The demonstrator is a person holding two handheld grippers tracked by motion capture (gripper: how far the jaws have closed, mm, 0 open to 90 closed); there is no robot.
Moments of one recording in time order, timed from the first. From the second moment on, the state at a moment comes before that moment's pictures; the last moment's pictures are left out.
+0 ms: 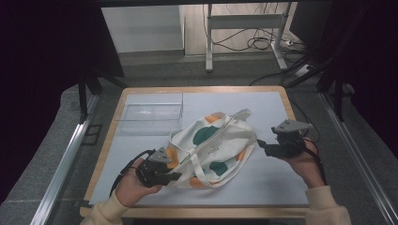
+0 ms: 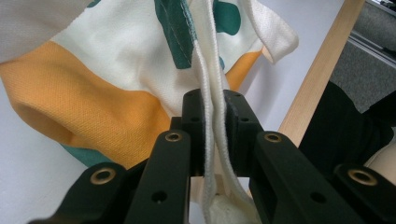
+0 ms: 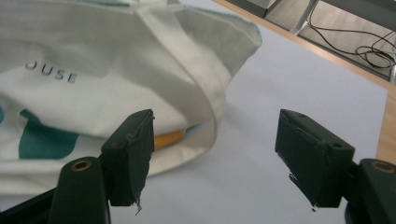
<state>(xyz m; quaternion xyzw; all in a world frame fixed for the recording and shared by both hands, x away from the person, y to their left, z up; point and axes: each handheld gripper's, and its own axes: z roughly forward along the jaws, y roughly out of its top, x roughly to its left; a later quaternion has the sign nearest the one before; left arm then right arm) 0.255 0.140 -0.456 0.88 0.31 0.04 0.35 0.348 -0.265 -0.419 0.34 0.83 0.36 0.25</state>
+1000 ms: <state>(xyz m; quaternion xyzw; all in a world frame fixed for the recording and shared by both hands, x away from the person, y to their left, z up) 0.256 0.142 -0.456 0.88 0.31 0.04 0.35 0.433 -0.247 -0.424 0.33 0.86 0.32 0.22</state>
